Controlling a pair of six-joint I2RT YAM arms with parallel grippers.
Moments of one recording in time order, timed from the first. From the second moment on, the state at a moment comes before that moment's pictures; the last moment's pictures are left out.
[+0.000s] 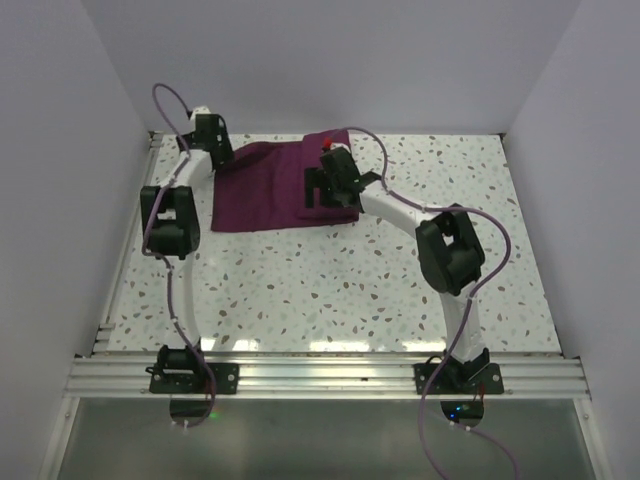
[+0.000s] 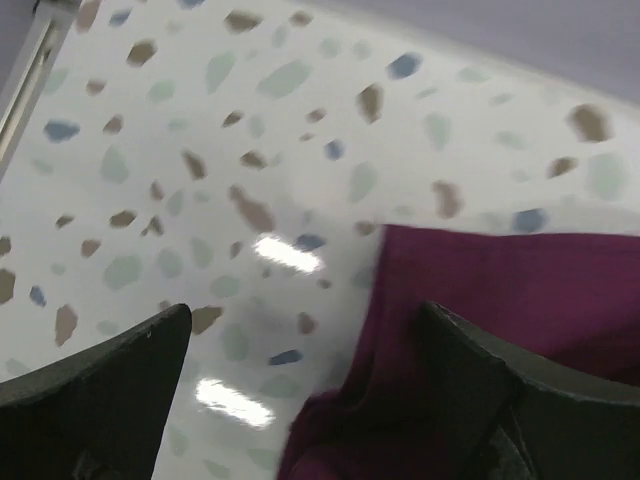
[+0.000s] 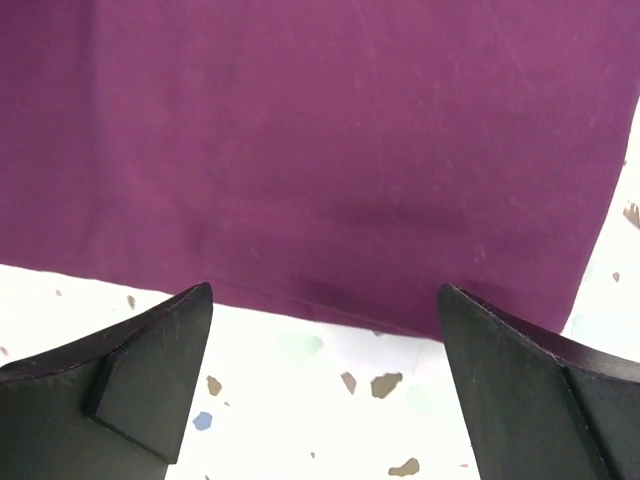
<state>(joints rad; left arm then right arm) -0.05 2.42 2.09 -0.33 -0.38 -0.22 0.60 2.11 1.65 -0.35 0.13 0.44</state>
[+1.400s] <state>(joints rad) -0.05 1.83 1.34 -0.14 -0.34 -0.41 0.67 2.45 2.12 -0.65 0.22 0.35</state>
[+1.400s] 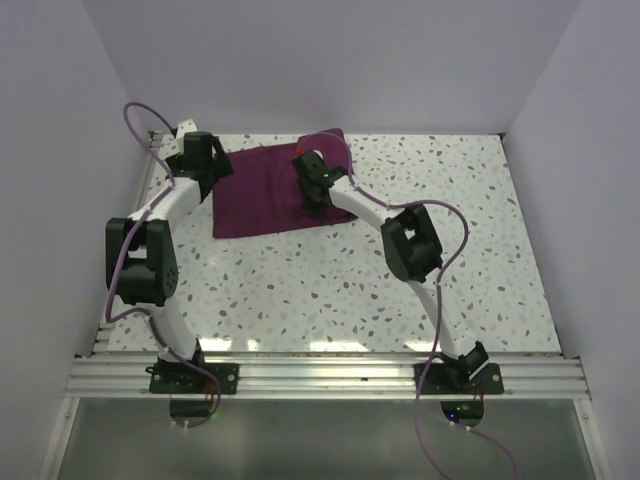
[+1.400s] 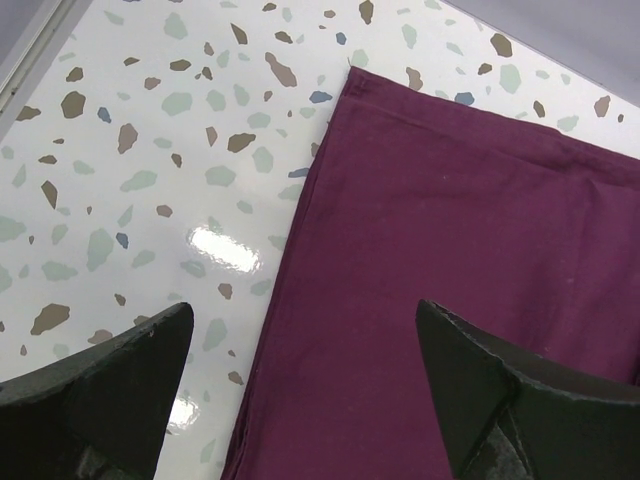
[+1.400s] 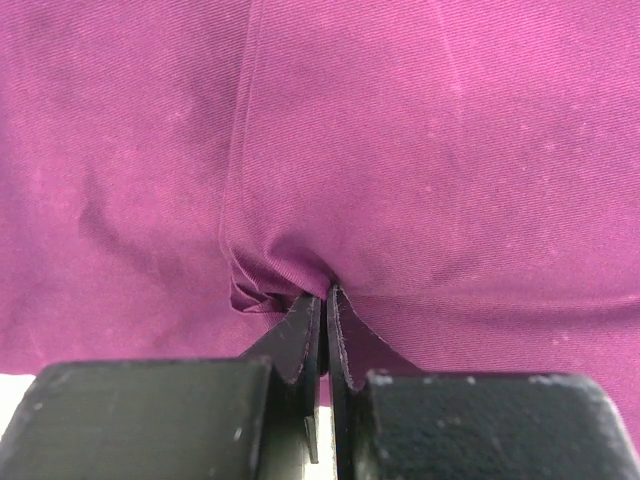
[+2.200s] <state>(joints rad) -0.09 1.86 1.36 -0.14 -0.32 -0.39 0.16 2.10 1.50 -0.41 0.33 0.77</state>
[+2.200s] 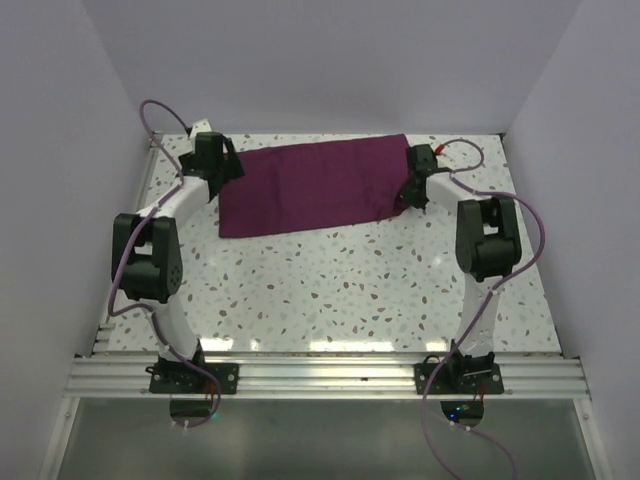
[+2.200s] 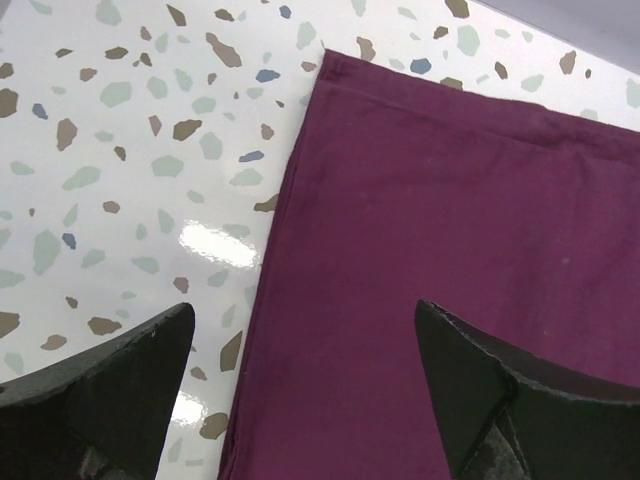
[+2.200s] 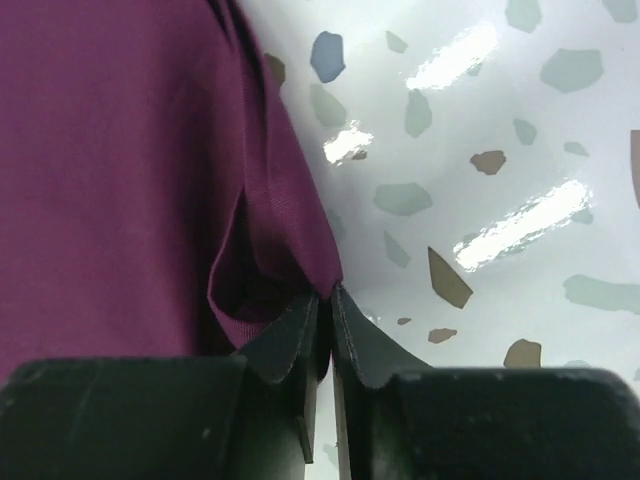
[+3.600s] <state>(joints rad) -0.25 2.01 1.40 -0.12 -0.39 -0.36 0.11 2.67 2.46 -0.54 0.28 0.51</state>
